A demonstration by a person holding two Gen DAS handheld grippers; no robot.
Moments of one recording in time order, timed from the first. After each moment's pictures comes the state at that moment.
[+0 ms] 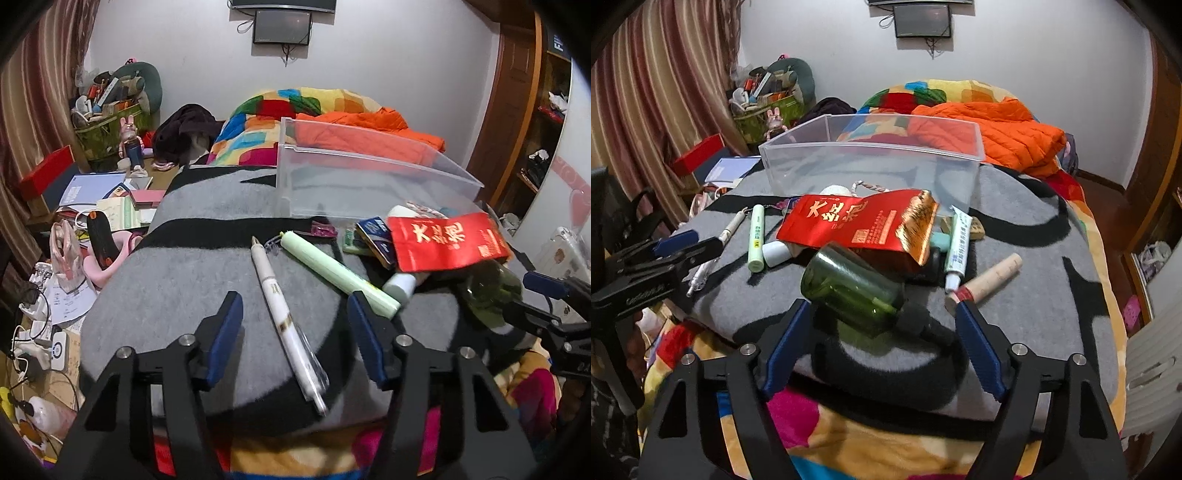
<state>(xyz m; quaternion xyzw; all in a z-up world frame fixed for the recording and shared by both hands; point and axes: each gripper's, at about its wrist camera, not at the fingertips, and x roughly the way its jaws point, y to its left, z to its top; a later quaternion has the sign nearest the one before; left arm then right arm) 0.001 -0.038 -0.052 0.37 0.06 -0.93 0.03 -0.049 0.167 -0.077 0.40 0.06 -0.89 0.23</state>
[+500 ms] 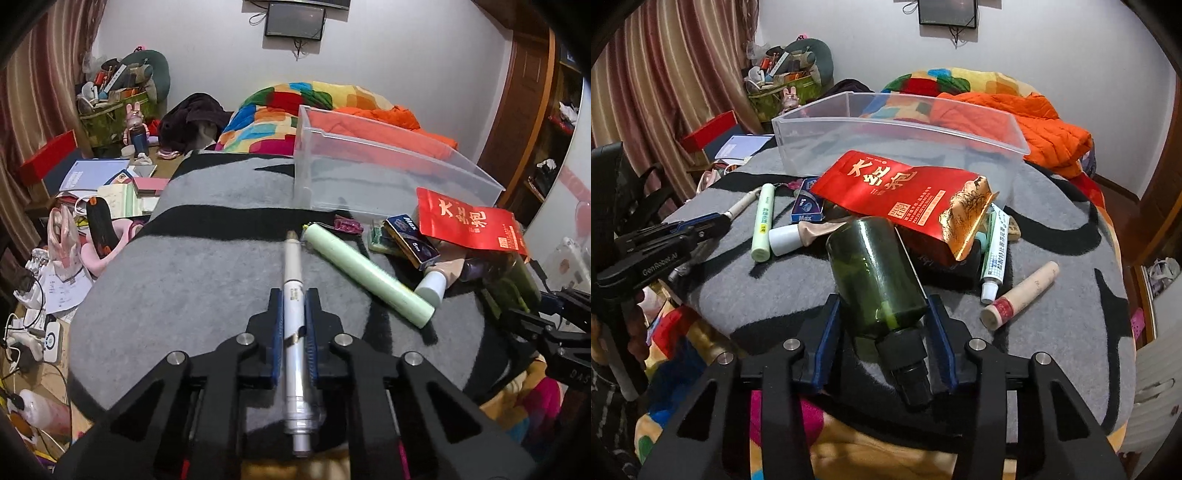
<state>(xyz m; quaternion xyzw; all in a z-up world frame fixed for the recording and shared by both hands) -0.003 -0.057 -0.068 0.38 0.08 -0.92 0.04 -0.058 0.146 -0.092 0.41 0.09 -0.87 0.26</state>
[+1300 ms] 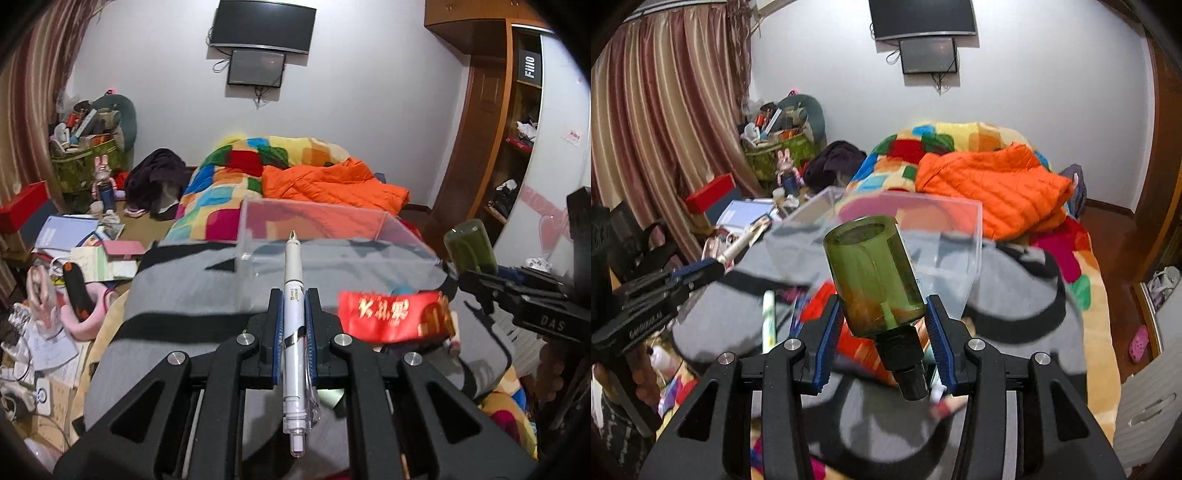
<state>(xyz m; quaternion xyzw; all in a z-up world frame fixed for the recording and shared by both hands) -0.021 -0.030 0.018 0.29 0.07 -0.95 -0.03 -0.097 0.164 -0.009 0.33 0.03 -0.91 0.26</state>
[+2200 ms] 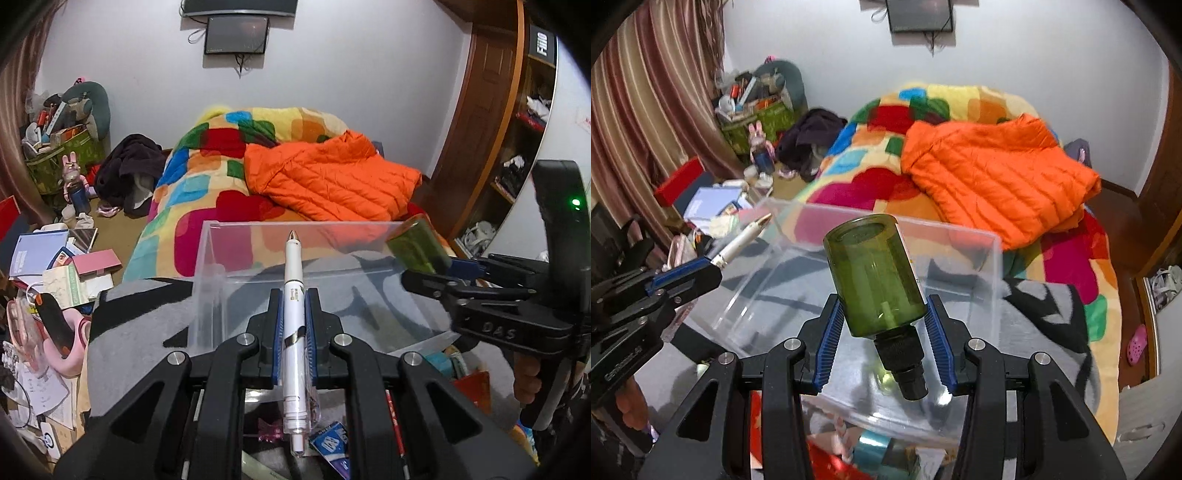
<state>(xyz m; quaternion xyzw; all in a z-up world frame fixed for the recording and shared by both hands) -0.168 -0.018 0.011 0.37 0.04 -0.93 -0.05 -0.248 0.118 -0.039 0.42 0.06 -0.87 0.24</state>
